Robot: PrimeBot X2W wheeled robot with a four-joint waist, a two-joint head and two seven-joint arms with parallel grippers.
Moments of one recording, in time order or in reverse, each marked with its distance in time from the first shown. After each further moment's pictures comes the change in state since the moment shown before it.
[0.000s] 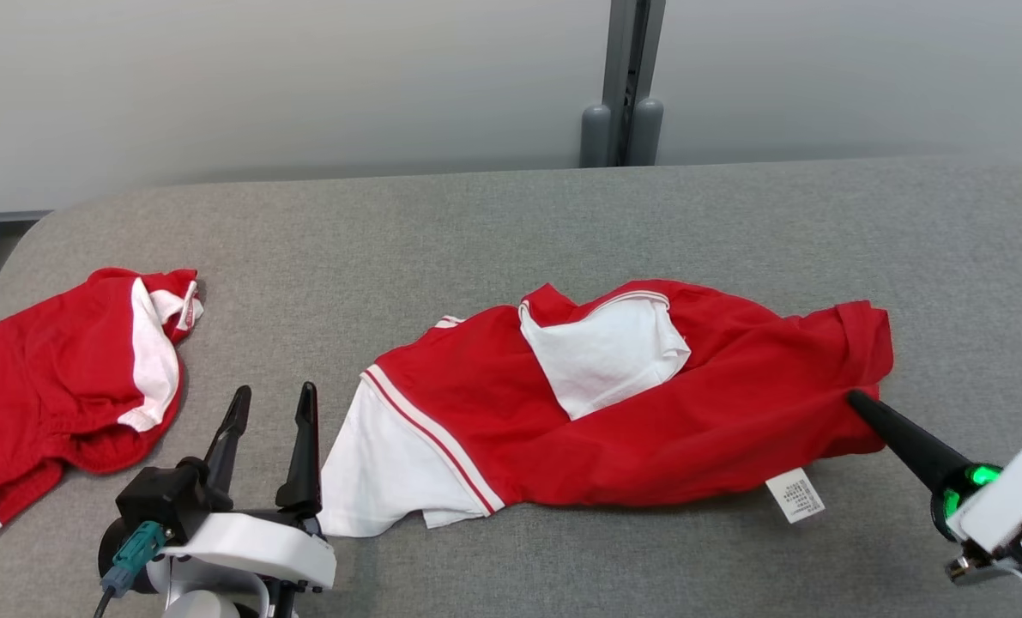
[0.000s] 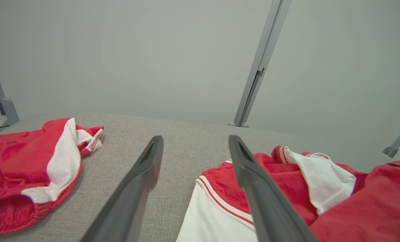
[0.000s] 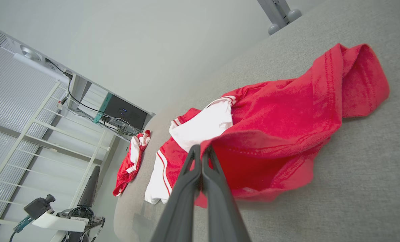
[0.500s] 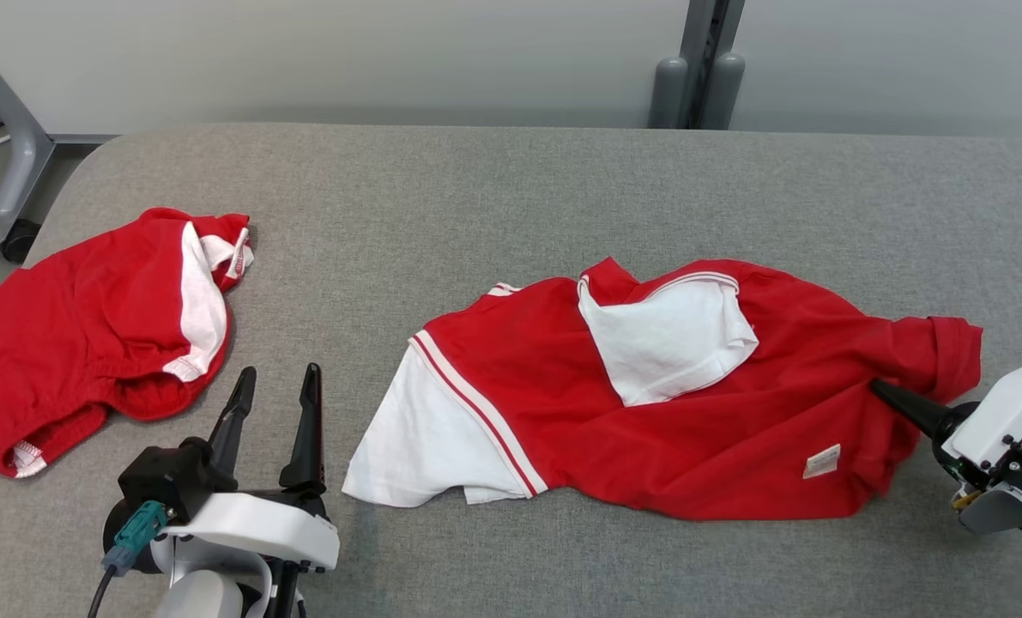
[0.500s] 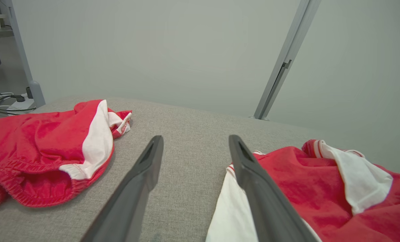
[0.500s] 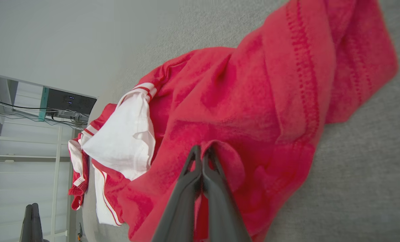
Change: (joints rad) left arm -0.046 -0.012 -0.004 0.030 -0.004 -0.015 0.000; right arm -0.332 0.032 -0.030 0.574 -0.132 0.000 0.127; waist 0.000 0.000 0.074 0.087
